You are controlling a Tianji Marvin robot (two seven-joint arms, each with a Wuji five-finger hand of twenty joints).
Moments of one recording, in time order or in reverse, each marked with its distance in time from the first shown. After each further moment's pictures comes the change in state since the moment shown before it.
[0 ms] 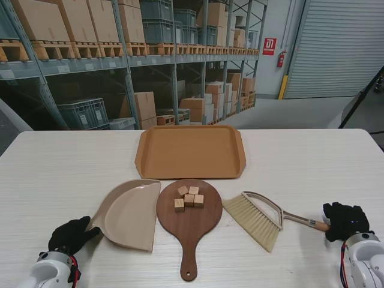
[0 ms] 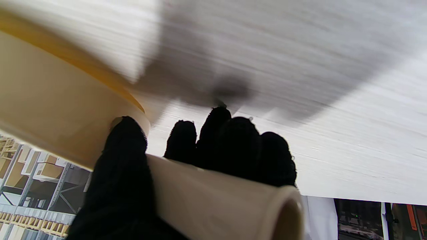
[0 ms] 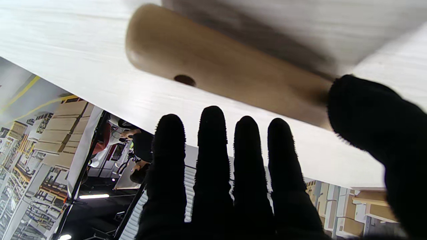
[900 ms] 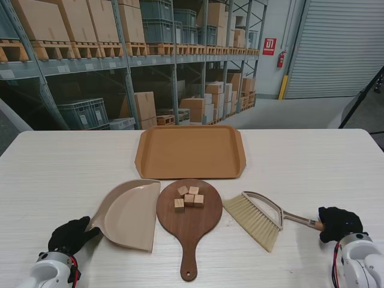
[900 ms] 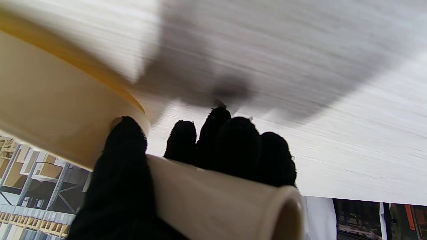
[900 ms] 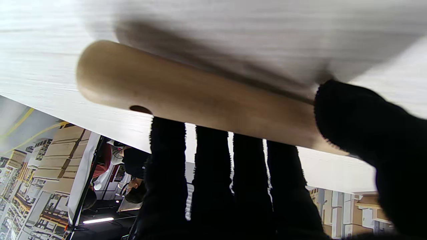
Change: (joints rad) left arm 0.002 0.000 0.000 -0.002 -0.002 0.004 0.001; right arm 0.010 -0.002 -0.047 -0.008 0.085 0.053 0.053; left_hand 0.000 0.000 0.000 0.000 0.000 0.000 -0.002 0.000 0.000 0.000 -0.011 0.000 0.000 0.000 -0.001 0.000 0.000 0.000 0.000 0.000; right_hand 0.027 -0.018 0.069 0.012 0.082 0.004 0.099 0.011 0.132 -0.003 0.059 0.010 0.143 0.004 0.071 0.025 0.172 0.000 0.064 -0.002
